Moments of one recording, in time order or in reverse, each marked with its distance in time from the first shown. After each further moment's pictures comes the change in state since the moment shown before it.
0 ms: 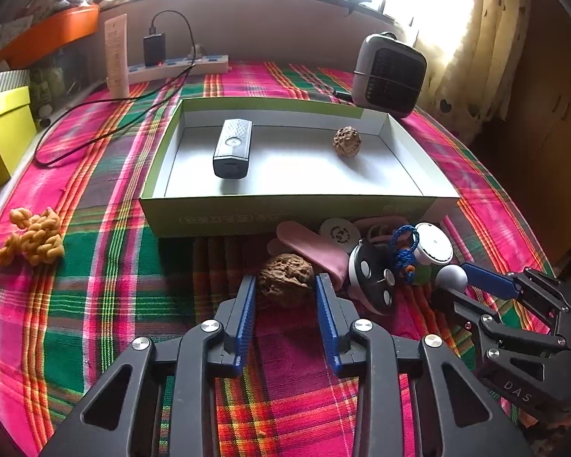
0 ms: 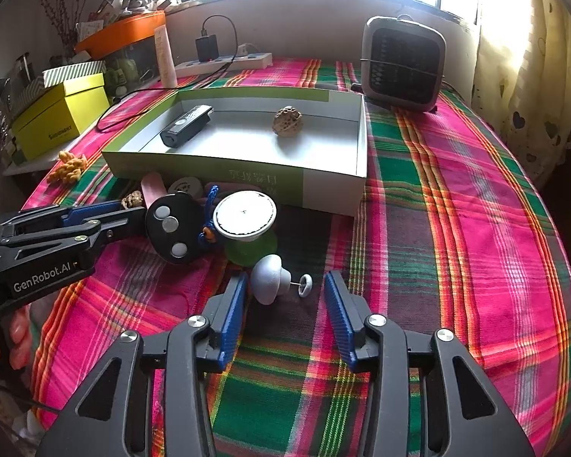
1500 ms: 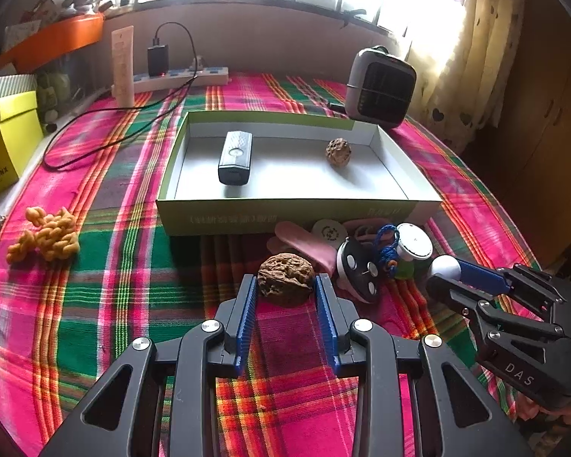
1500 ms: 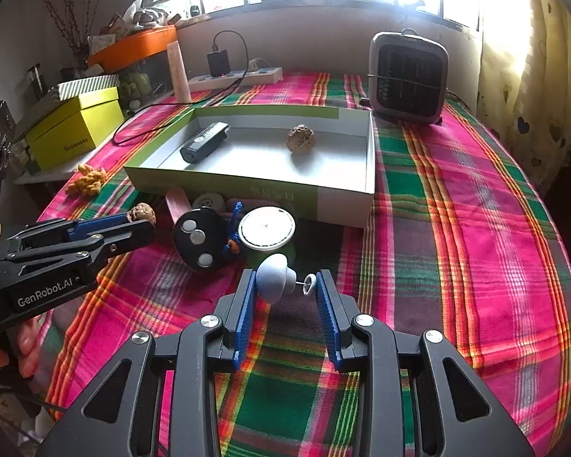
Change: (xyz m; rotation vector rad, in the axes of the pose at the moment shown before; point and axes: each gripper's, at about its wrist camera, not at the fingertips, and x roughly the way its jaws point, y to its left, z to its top) left arm -0.022 0.001 -0.005 -0.001 -0.038 -0.018; right arm -0.017 0.002 0.002 0.008 -0.044 0.048
